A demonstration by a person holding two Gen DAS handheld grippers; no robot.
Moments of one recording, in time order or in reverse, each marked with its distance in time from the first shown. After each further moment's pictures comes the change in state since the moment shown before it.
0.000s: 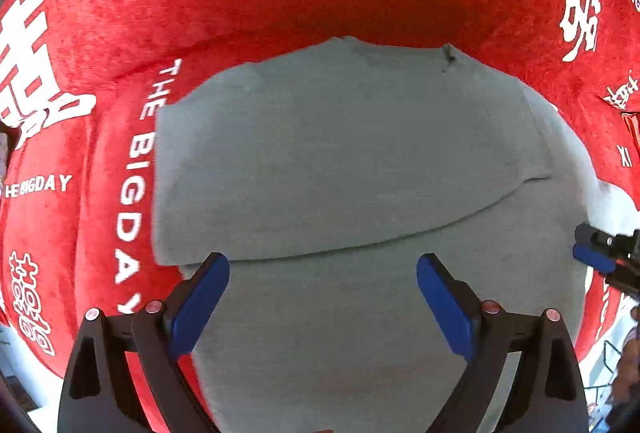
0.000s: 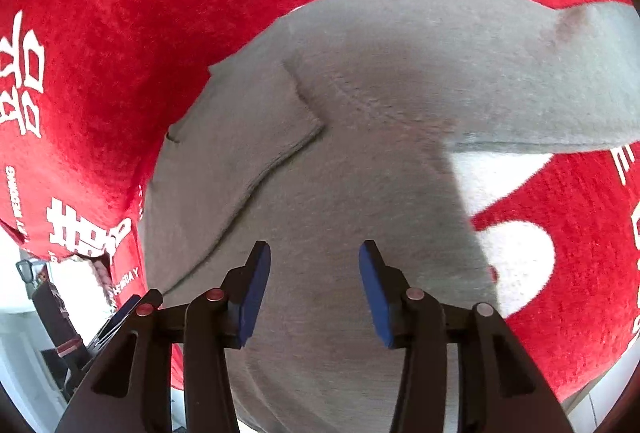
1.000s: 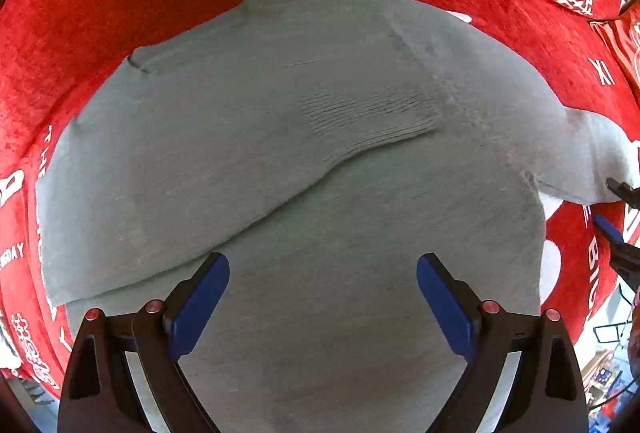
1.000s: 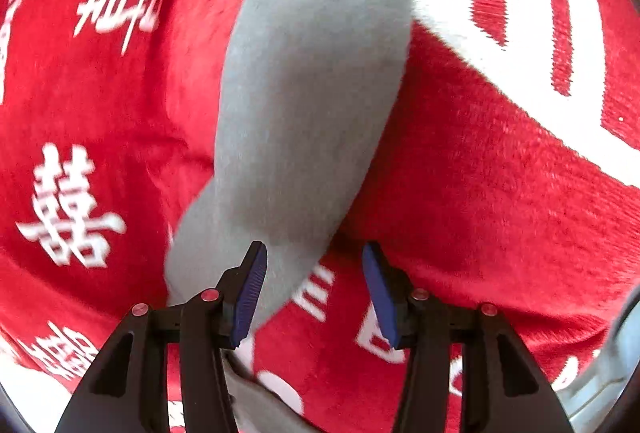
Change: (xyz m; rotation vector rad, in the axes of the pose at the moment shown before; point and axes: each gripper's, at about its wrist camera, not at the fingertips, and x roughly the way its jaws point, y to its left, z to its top) left arm 0.044 -0.182 0.012 0.234 0.130 -0.020; right arm -0.086 -0.258 0.031 0.717 -0.299 0.184
